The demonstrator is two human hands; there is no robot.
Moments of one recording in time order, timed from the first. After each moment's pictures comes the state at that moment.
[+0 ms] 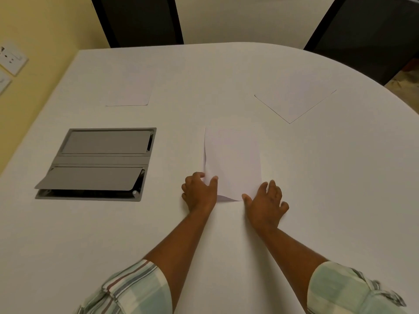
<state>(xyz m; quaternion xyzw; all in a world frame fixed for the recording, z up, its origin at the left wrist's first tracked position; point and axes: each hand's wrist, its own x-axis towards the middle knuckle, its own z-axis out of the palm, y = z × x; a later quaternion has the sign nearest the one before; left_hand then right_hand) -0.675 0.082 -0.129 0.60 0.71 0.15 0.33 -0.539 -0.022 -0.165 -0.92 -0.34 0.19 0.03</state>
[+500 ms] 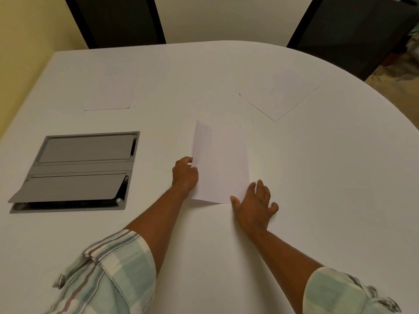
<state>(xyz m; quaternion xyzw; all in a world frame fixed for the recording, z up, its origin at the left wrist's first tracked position) -0.660 0.151 -0.123 0.60 0.65 0.16 0.44 -0.536 -0.023 -0.168 -0.92 -0.34 0.21 0.05</state>
